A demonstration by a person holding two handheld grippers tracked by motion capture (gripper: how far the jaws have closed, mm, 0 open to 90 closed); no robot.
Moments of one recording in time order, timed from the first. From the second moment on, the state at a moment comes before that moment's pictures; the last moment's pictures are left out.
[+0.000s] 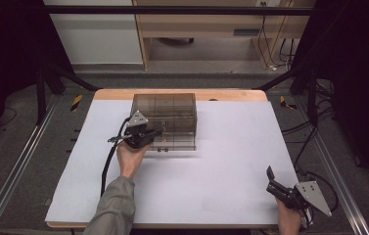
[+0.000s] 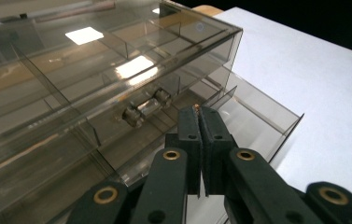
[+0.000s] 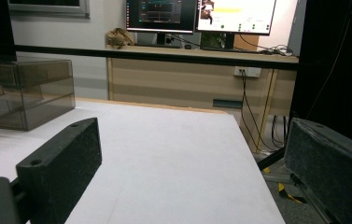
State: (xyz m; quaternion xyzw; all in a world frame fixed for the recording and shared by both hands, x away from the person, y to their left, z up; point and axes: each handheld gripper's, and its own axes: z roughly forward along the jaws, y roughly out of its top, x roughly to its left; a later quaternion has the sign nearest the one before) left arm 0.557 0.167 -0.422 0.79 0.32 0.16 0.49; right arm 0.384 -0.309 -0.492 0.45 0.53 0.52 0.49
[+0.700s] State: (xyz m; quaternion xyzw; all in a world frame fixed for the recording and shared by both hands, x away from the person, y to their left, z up) left arm 0.560 0.163 -0.442 0.81 0.34 0.15 0.46; right arm 0.384 -0.309 -0.492 0.45 0.53 0.52 0.49
